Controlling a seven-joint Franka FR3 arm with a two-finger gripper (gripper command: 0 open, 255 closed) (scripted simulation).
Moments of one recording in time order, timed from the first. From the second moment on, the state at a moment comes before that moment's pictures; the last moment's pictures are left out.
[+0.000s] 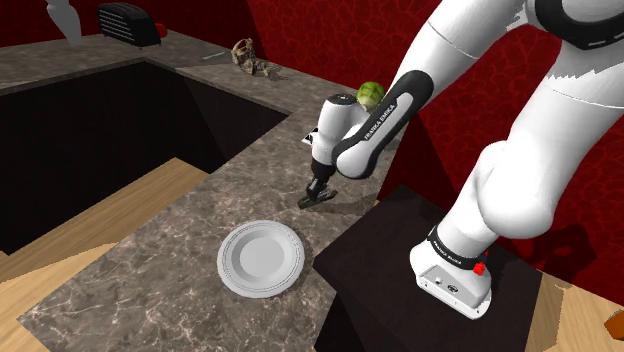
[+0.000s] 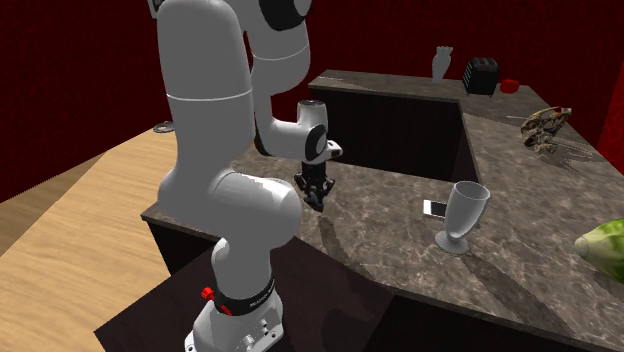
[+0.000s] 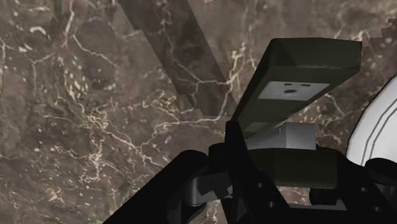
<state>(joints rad) 0.33 0.06 -0.05 -2.75 -0.04 2.86 0.03</state>
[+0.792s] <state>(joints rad) 0.55 0.19 0.06 -2.55 -0.12 2.79 0.44</state>
